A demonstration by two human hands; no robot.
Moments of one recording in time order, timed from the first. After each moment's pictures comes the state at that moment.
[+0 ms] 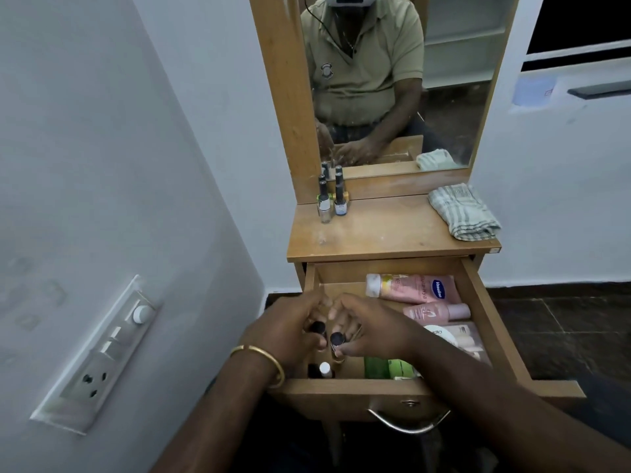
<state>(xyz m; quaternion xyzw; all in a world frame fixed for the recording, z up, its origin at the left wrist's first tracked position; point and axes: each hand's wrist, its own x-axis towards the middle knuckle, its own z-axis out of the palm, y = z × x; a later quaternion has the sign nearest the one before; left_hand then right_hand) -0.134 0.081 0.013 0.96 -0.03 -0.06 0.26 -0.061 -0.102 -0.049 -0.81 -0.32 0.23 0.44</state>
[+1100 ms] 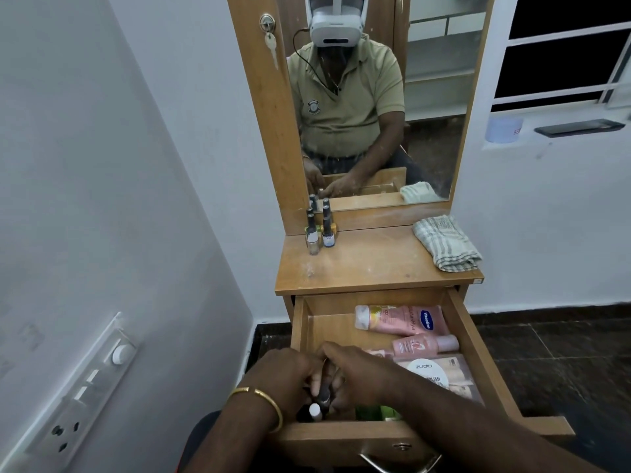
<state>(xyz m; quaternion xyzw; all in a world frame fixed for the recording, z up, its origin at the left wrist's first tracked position) -0.129 0.071 0.004 0.98 -0.12 -0.13 0.07 -0.062 -0.090 -0.068 -0.85 -0.31 0.29 0.32</state>
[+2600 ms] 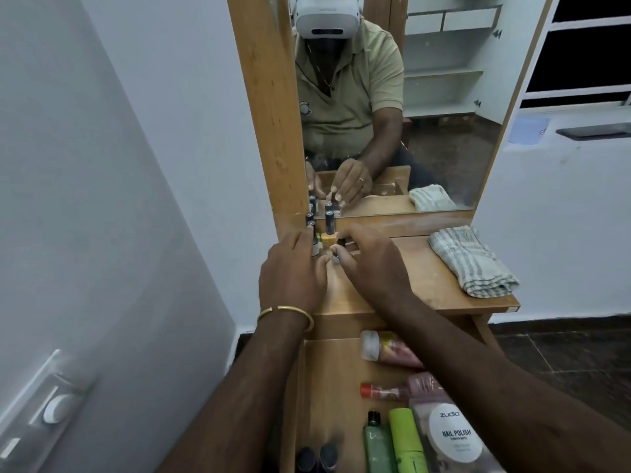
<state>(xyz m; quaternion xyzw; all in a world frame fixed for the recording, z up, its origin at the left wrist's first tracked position) 0.041 0.074 0.022 0.95 0.05 0.25 0.18 0.087 -0.060 0.008 -0.88 -0.19 -0.25 0.36</state>
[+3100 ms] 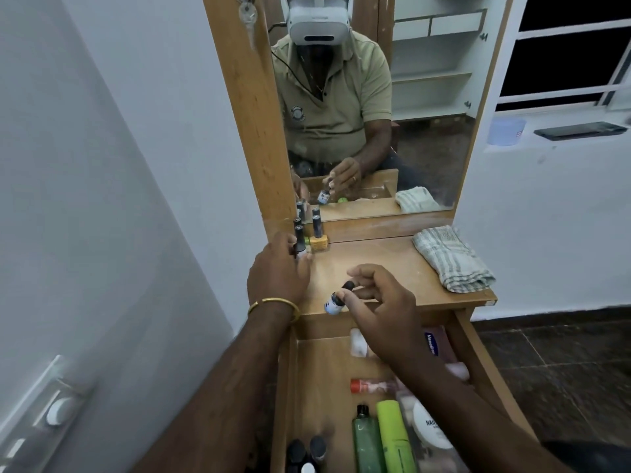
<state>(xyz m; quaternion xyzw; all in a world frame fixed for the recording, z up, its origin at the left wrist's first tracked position) 0.050 0.074 0.024 0.93 0.11 0.22 0.27 0.004 -0.095 -0.008 -0.77 -0.14 -0.17 0.60</state>
